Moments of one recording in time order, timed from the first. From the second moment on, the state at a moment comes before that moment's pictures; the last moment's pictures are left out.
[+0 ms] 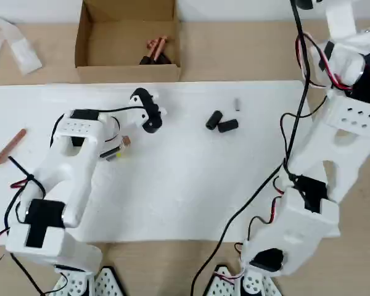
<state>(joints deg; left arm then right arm) 1.7 6.6 25.5 50.9 -71.7 15.2 18.0 -72.7 101.5 24.0</state>
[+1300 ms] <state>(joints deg) -4.0 -32.2 12.8 84.5 -29.2 -8.9 3.7 -5.8 98.1 35.7</state>
